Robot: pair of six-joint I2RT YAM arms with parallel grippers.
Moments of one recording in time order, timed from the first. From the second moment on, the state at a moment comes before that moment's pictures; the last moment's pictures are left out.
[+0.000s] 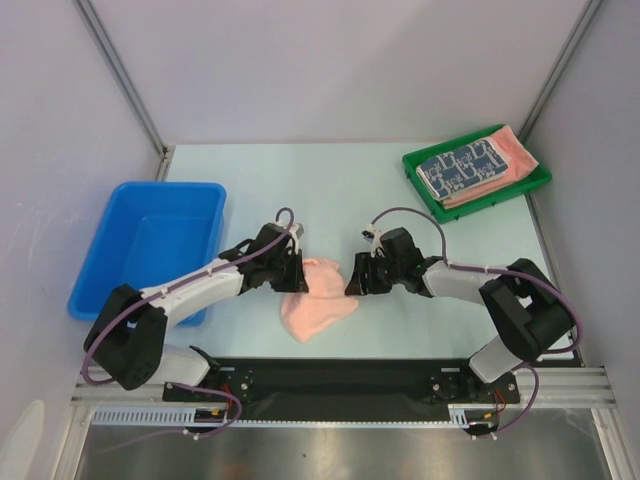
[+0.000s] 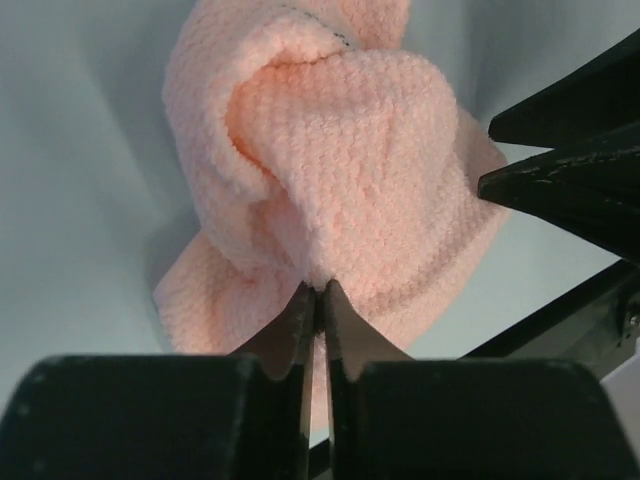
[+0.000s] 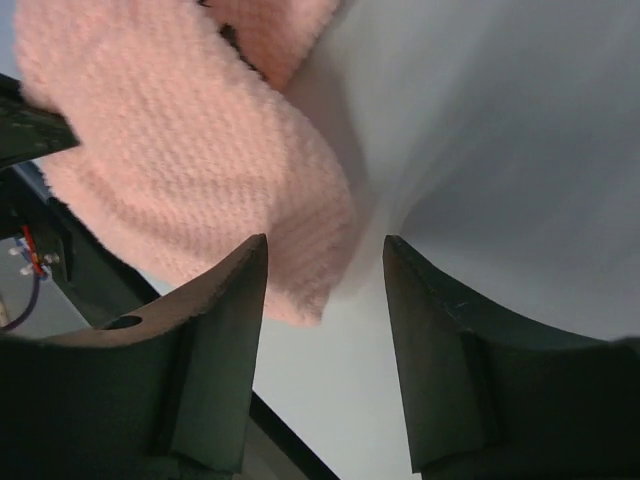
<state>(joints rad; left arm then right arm) -0.62 1.36 0.76 -0.35 0.19 -0.53 0.61 1.56 0.68 0.06 -0.39 0.50</state>
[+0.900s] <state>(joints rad) -0.61 1.57 0.95 -0.42 0.11 -0.53 0.81 1.22 0.80 -0.23 -0.21 0.46</state>
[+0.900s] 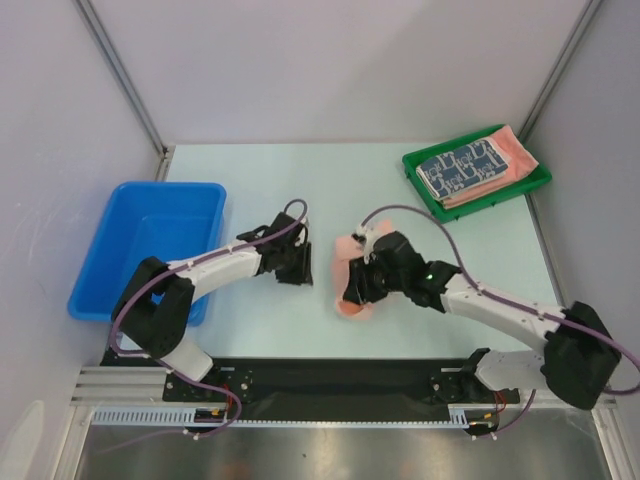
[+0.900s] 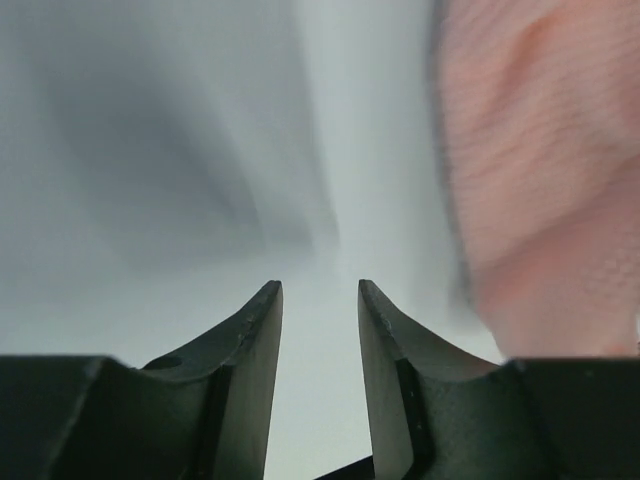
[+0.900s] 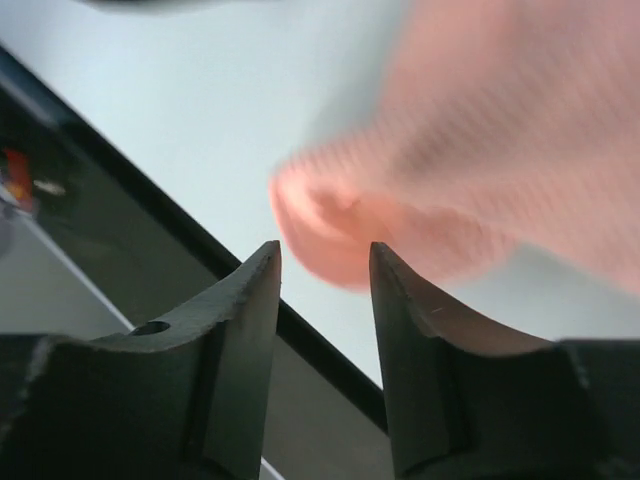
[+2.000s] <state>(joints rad) -0.63 2.25 1.76 -0.53 0.23 -0.23 0.32 1.18 0.52 -0.22 0.09 0.77</state>
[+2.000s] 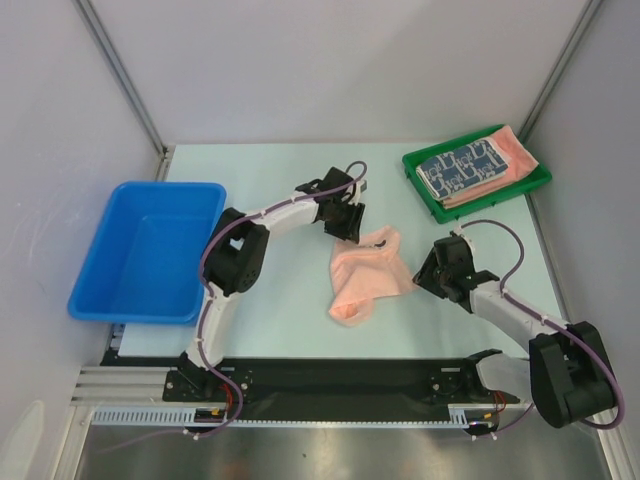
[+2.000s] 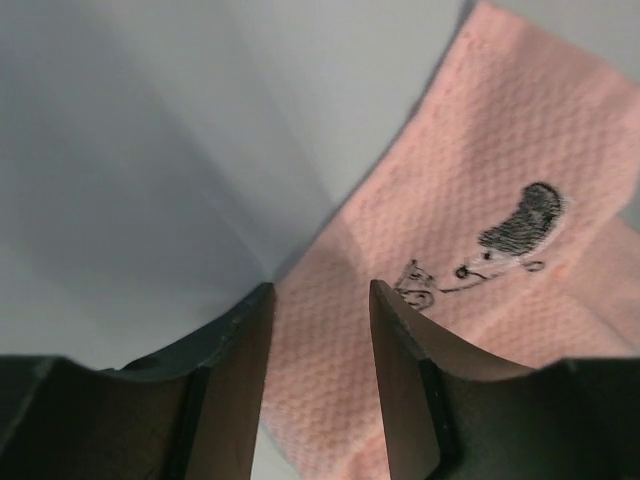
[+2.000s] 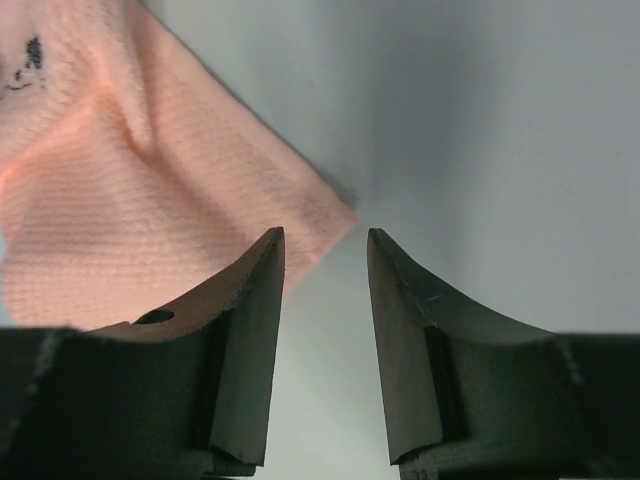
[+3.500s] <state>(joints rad) -0.54 1.91 1.26 -0.42 0.04 -0.46 0.34 1.54 0.71 -0.03 -0.24 0.34</state>
